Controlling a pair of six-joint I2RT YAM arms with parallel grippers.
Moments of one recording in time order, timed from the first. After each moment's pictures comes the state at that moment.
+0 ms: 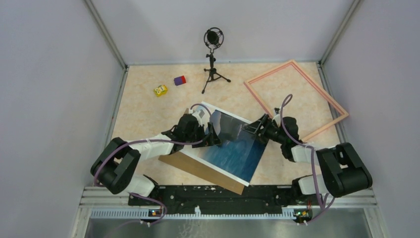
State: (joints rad) left arm -0.63 1.44 0.59 0.13 0.30 -0.73; right arm 0.24 1.36 0.31 0.67 -0.61 1.05
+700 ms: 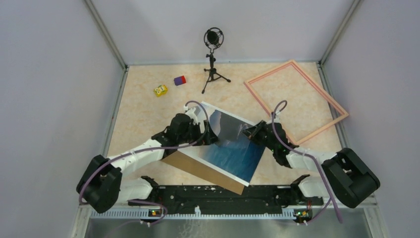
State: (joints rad) left arm -0.63 1.24 0.55 0.07 0.29 -0.72; right arm 0.58 1.27 0.24 0.64 -0.01 1.18
